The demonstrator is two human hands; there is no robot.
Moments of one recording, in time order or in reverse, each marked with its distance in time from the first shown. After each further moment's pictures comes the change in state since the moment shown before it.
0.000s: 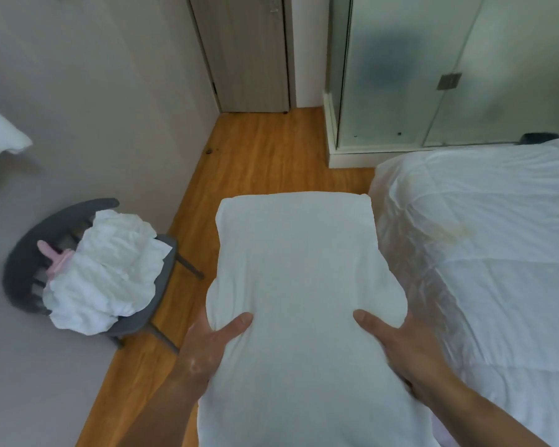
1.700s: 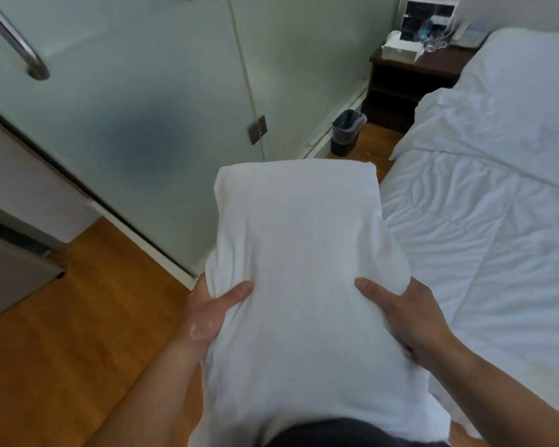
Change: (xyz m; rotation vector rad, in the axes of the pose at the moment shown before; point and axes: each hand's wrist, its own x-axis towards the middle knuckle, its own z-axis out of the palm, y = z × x) left_hand 0.937 0.440 0.580 0.425 -0.841 0.050; right_hand 0.825 -0.345 -0.111 0.418 0.838 0.220
